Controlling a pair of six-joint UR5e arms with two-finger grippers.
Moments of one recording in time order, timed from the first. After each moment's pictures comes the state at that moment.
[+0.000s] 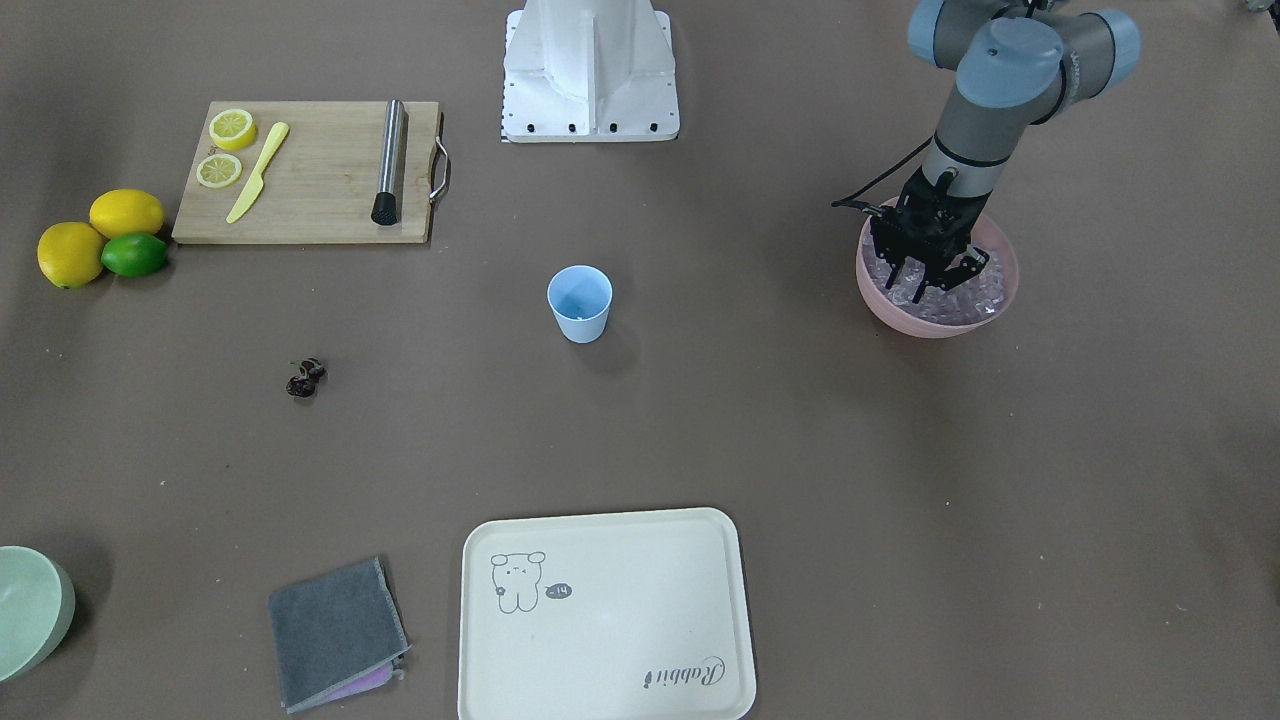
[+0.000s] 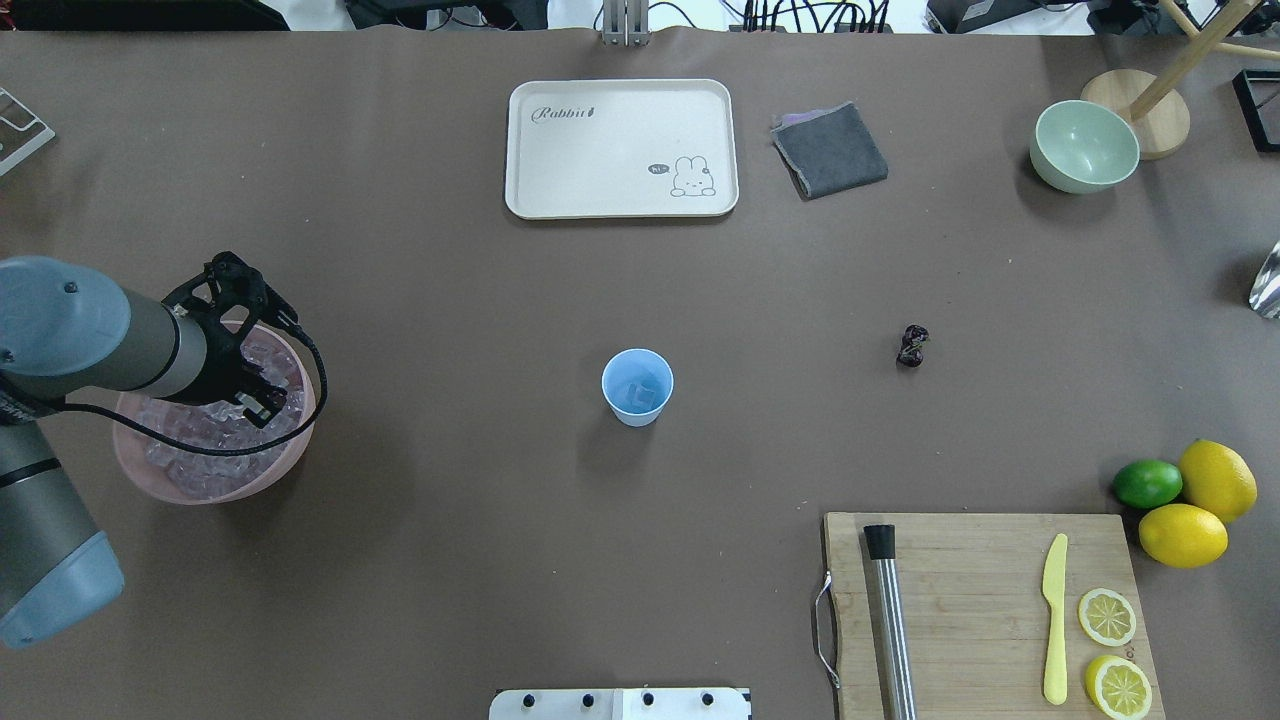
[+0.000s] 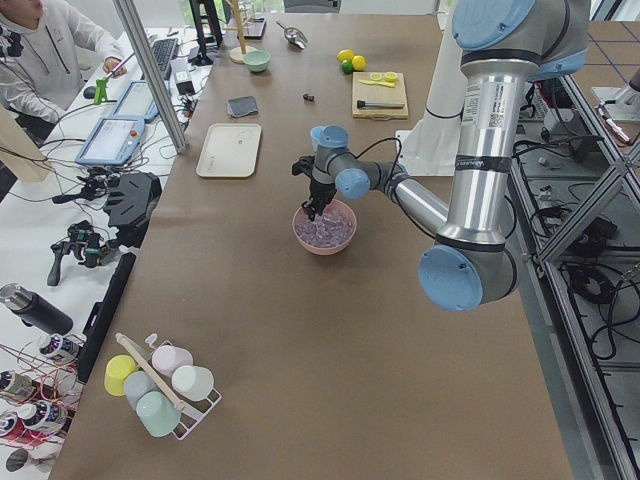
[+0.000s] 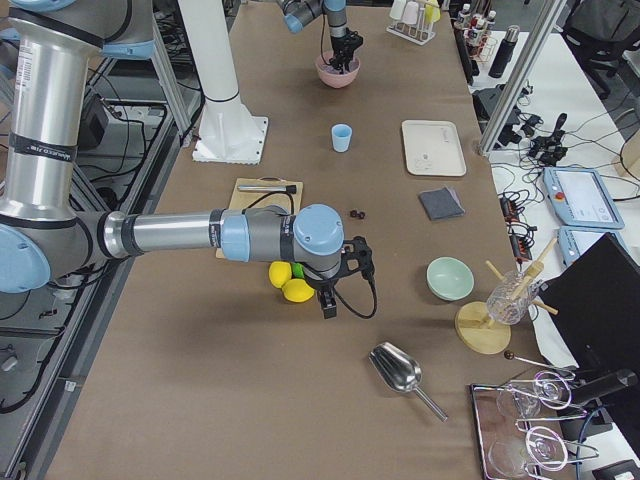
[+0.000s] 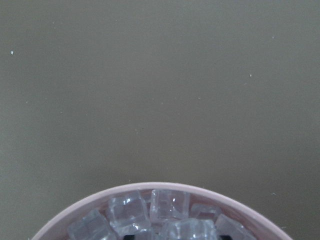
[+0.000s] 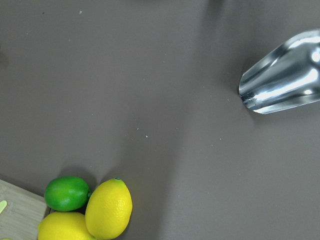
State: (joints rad) left arm -0.66 -1.67 -1.95 -1.83 -1.84 -0.37; right arm 1.58 -1.80 1.91 -1.64 2.47 -0.27
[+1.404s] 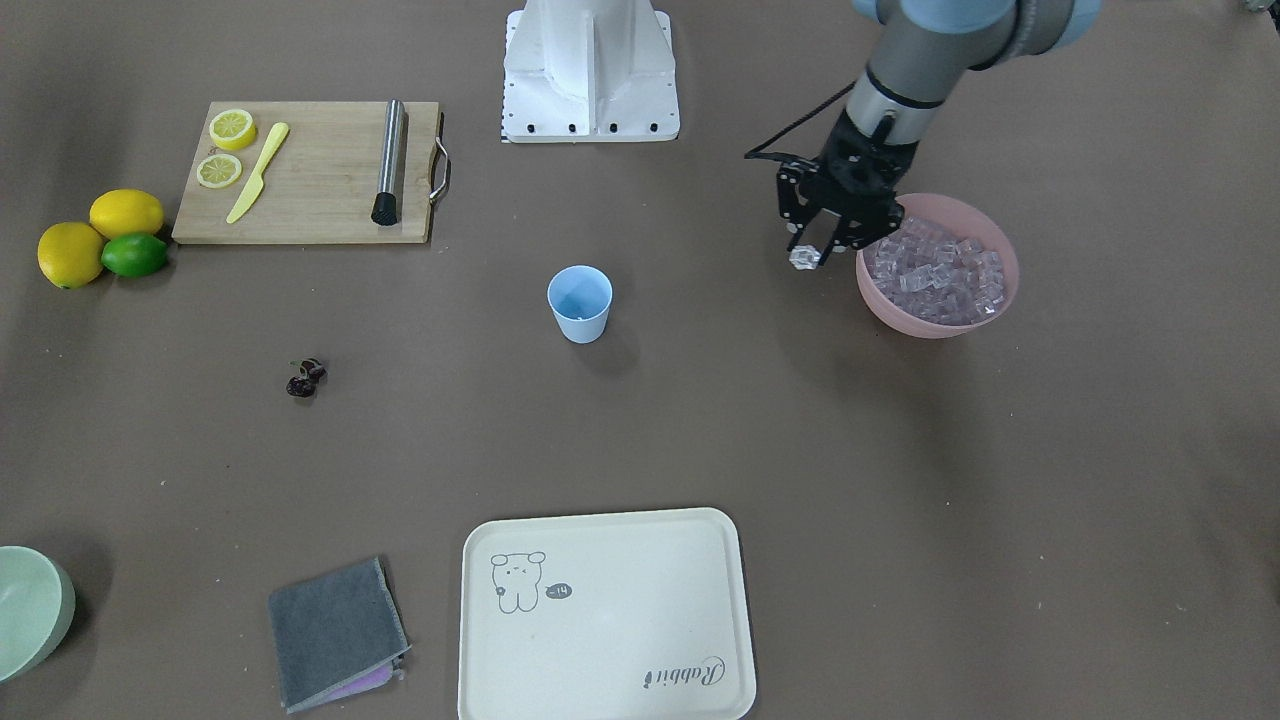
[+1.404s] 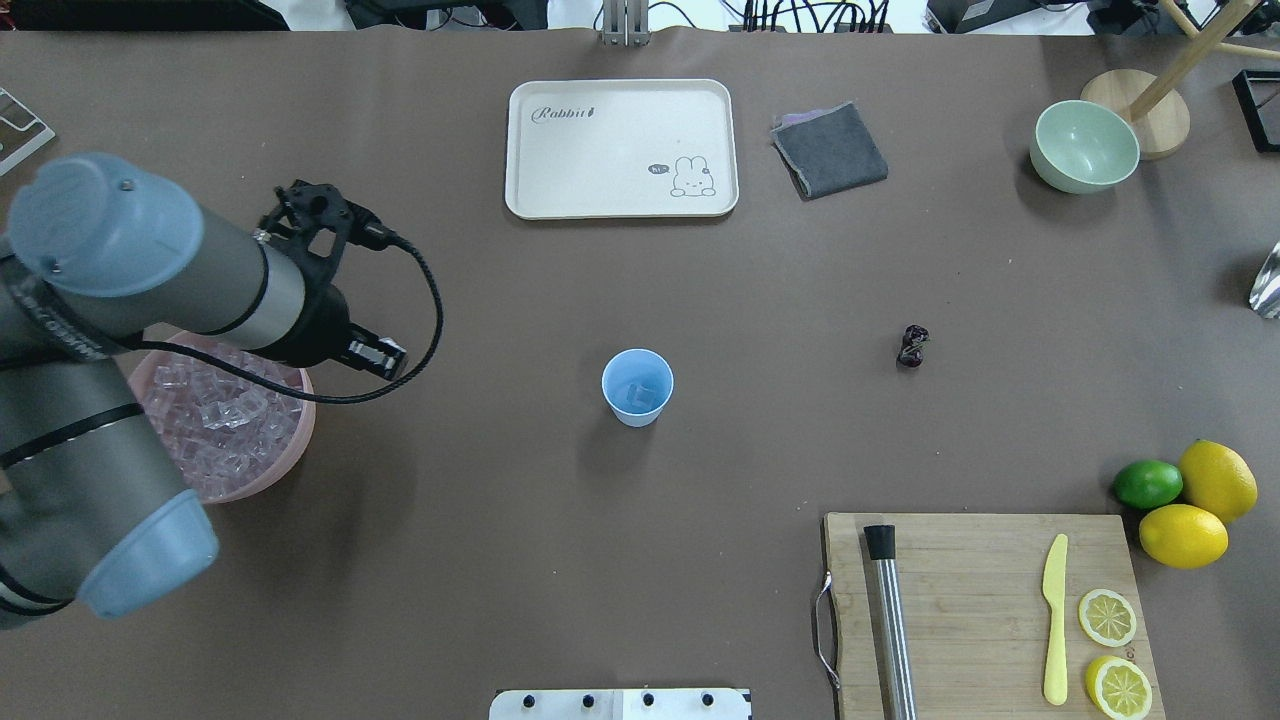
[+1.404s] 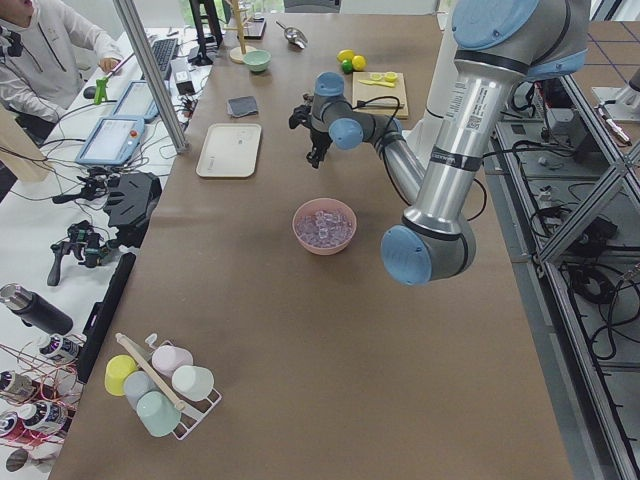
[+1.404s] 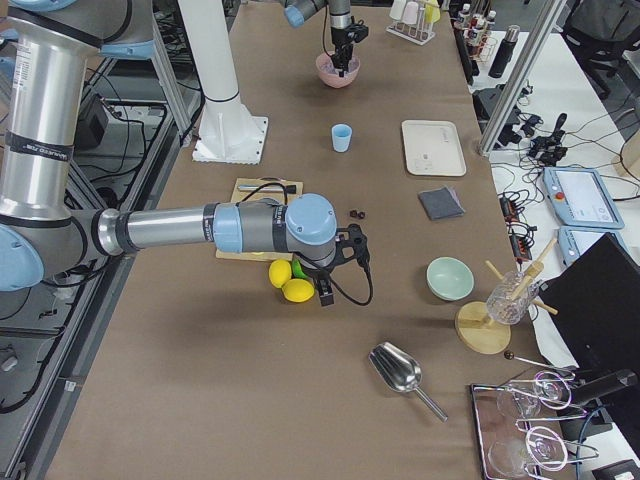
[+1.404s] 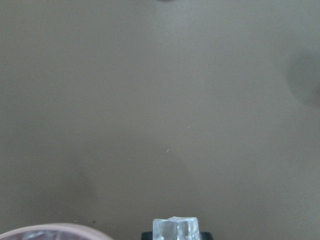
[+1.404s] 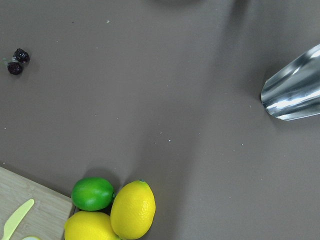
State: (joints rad) left arm -0.64 -1.99 -2.01 -1.61 -1.96 -0.75; right arm 1.58 -1.82 1.96 -1.64 2.52 -0.26
